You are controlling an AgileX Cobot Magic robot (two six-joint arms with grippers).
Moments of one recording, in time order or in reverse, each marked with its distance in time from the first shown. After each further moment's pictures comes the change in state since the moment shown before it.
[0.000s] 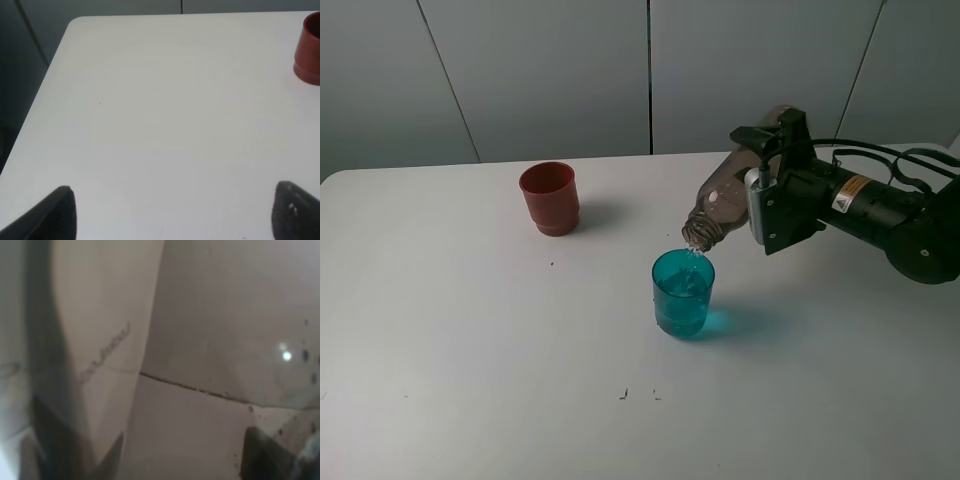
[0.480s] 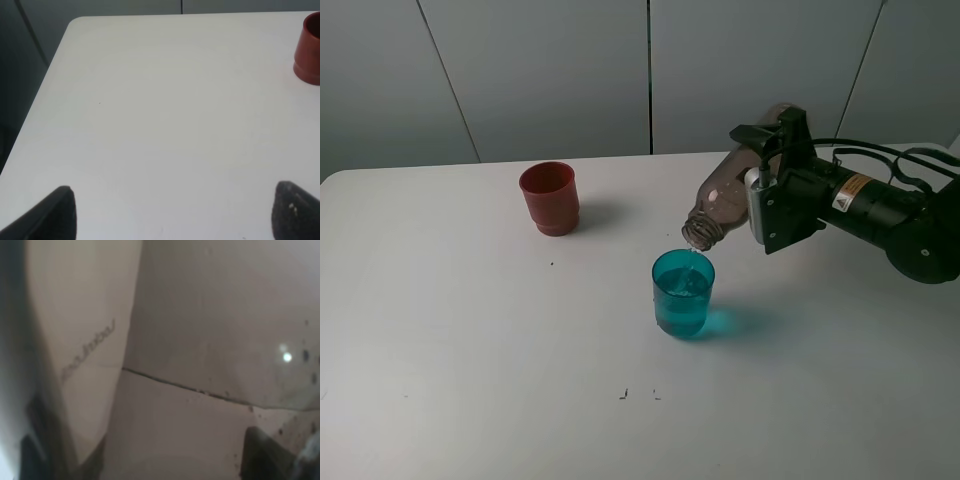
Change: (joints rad) left arm 0.000 0.000 0.000 0.000 0.000 0.000; right arm 0.000 -0.002 0.000 0.000 -0.005 -0.002
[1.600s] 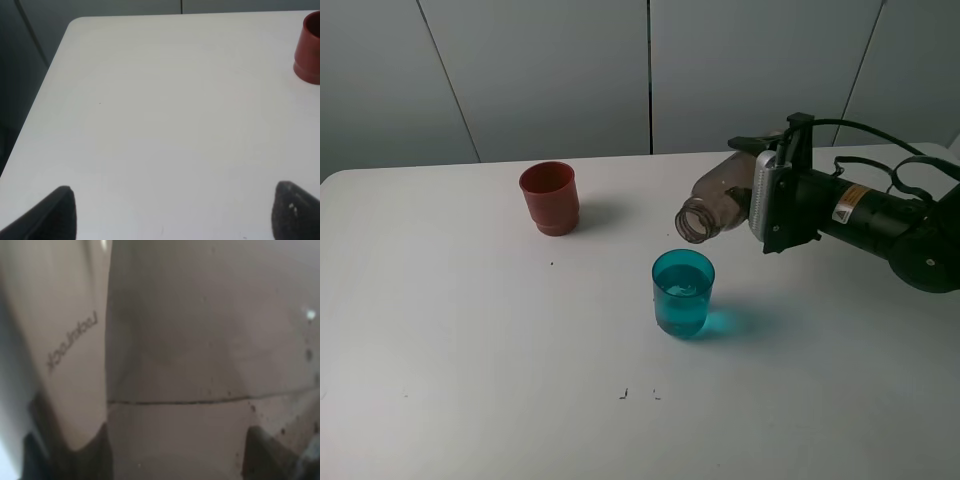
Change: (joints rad) left arm 0.000 0.000 0.000 0.000 0.000 0.004; right arm 0.006 -0.002 0.032 -0.055 -0.005 0.392
